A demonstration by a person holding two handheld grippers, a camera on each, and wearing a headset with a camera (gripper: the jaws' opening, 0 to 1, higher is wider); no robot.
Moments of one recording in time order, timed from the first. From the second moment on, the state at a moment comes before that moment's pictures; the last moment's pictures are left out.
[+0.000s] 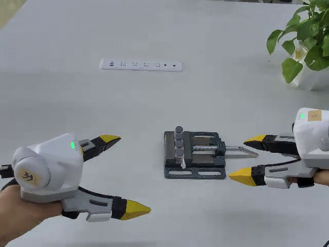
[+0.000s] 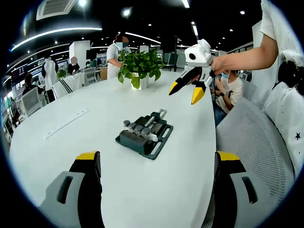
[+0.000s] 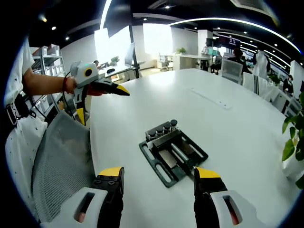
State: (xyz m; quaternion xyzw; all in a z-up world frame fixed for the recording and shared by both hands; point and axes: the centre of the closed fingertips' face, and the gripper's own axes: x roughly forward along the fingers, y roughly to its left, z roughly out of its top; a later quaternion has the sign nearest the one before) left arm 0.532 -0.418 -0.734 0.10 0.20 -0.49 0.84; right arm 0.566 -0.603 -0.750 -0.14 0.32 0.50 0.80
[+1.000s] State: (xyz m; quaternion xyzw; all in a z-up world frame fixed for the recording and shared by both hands) left arm 0.530 -0.411 -0.743 0.10 0.22 -0.47 0.85; right arm 0.543 -0.598 -0.759 -0.08 0.25 0.51 0.82
